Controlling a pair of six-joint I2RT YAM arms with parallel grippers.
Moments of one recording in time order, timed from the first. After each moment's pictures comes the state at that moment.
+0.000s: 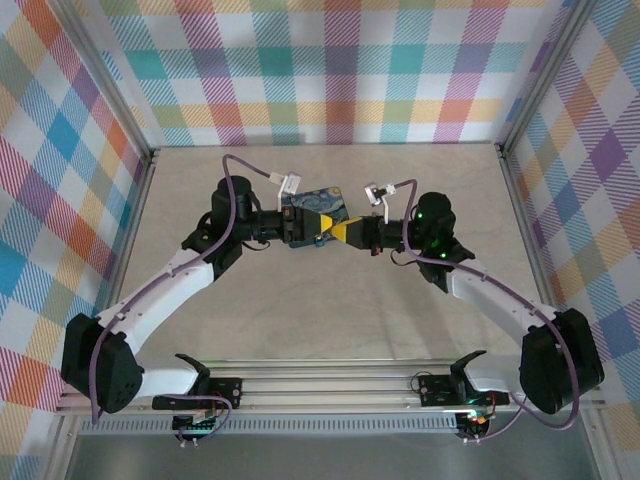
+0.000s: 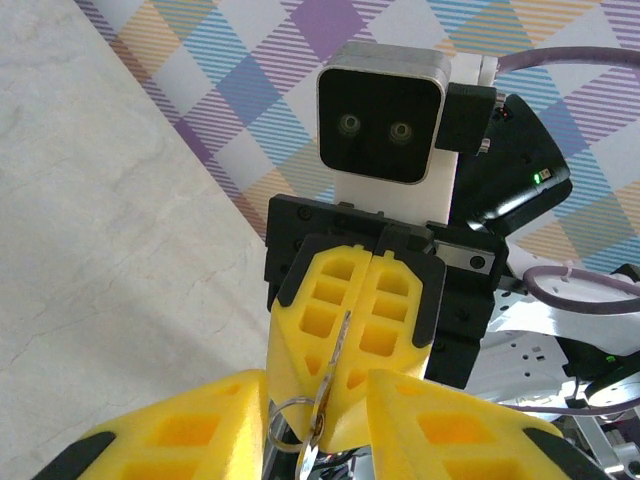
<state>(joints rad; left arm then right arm) -0.51 1.29 1.02 0.07 0.88 -0.71 0.49 1.27 0.79 0.45 -0.99 0.76</state>
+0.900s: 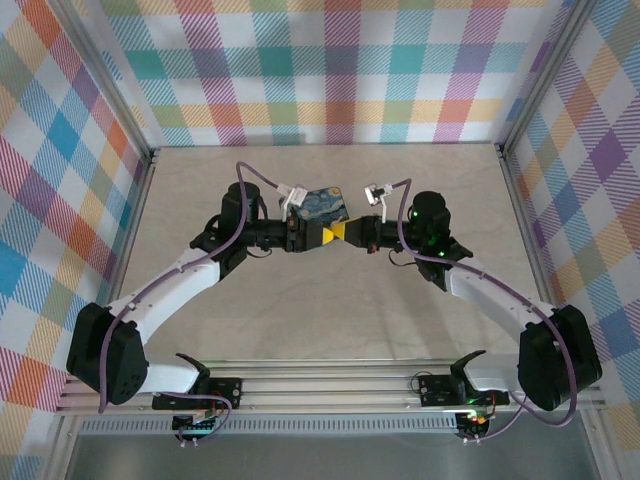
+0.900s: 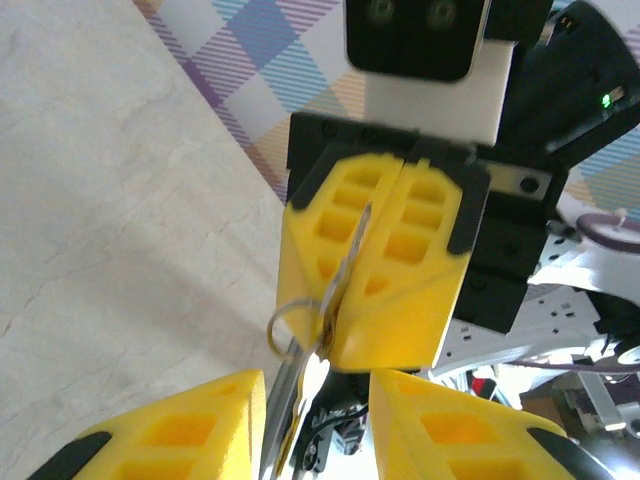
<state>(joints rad) -0.51 1.33 0.97 0.02 0.94 -0.63 0.49 1.28 0.80 0.36 -0.90 0.73</state>
